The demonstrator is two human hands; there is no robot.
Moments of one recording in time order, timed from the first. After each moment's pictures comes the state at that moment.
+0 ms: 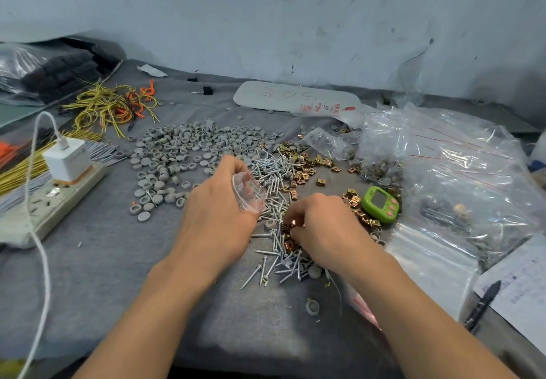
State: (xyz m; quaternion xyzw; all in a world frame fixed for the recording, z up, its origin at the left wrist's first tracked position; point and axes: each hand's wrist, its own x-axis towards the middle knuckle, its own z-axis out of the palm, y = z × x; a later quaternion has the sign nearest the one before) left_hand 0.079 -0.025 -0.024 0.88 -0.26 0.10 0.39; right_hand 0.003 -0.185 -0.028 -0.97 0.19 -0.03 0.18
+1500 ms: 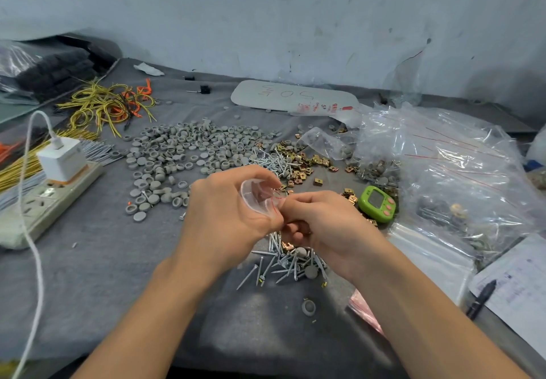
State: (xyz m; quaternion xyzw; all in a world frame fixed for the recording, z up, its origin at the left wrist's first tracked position) left_hand 0.067 -0.028 -0.011 0.80 -0.34 0.09 0.49; right_hand -0.004 -0.180 -0.022 -0.66 0.17 -0.03 0.73
